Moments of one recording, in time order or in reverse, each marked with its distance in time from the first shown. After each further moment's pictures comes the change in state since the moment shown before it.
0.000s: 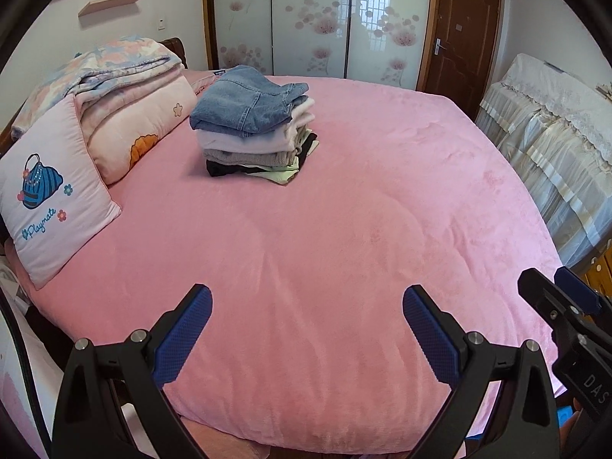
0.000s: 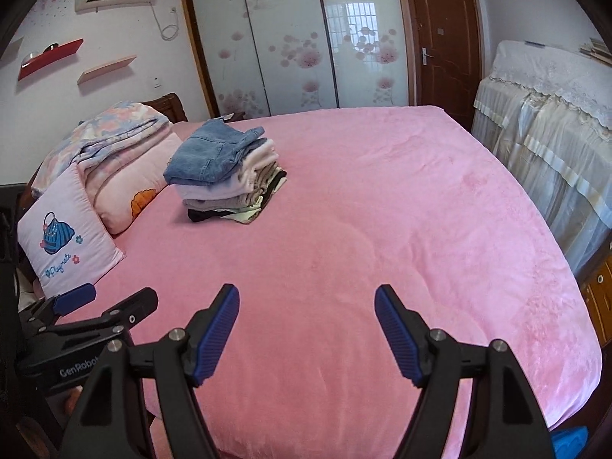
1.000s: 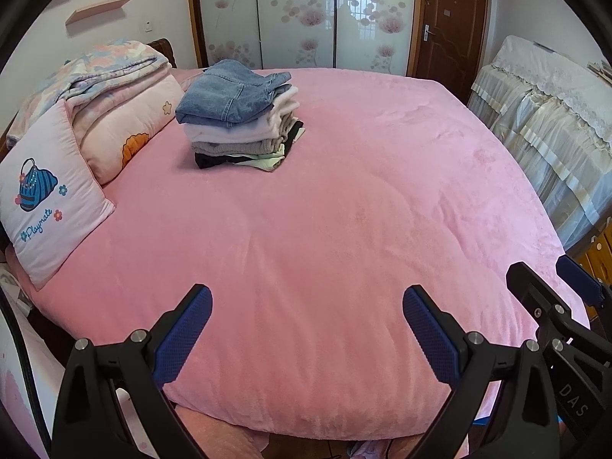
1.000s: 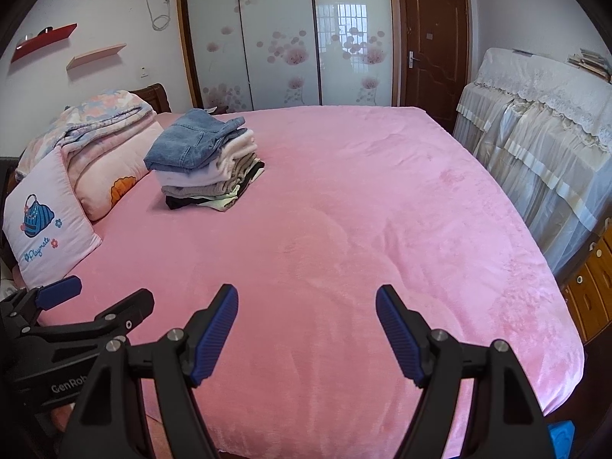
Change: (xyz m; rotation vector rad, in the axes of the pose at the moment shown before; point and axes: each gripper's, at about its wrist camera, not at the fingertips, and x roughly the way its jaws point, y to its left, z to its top) left arm -0.002 -0.021 -0.019 0.053 0.028 -0.005; right arm -0.011 -0.004 -0.021 -0.054 -0.006 -0.107
